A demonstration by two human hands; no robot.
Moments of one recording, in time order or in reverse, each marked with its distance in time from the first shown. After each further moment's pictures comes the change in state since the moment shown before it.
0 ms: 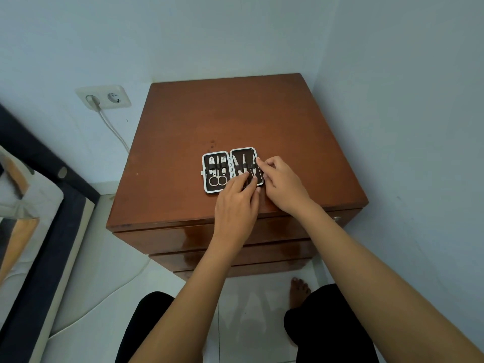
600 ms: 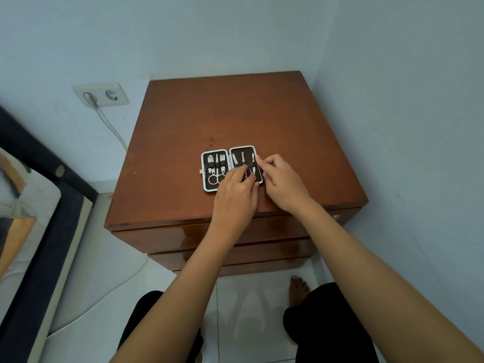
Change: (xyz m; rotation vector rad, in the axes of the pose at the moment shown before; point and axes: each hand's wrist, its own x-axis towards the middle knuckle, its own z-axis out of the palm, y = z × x) left_hand 0.016 -0.004 -0.003 0.060 -0.093 0.072; right_hand 0.000 0.002 0.001 -0.007 0.008 -0.016
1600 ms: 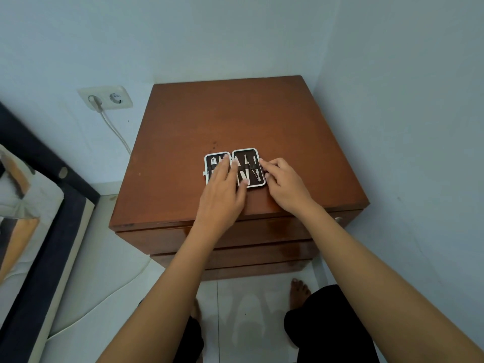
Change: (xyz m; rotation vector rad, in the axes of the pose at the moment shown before) left_hand -0.001 -0.033 -0.025 -0.040 -0.035 -0.105; right_hand 0.004 -0.010 0.005 0.143 0.016 0.063
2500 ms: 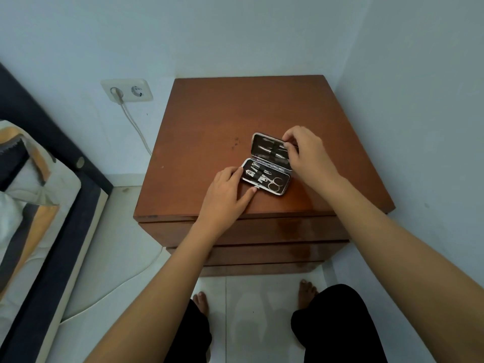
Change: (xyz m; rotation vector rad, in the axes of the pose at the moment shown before) left_hand -0.010 -0.030 -0.009 -0.067 -0.037 0.029; right_hand 0.030 -0.033 -0.036 -0.097 0.173 -0.101
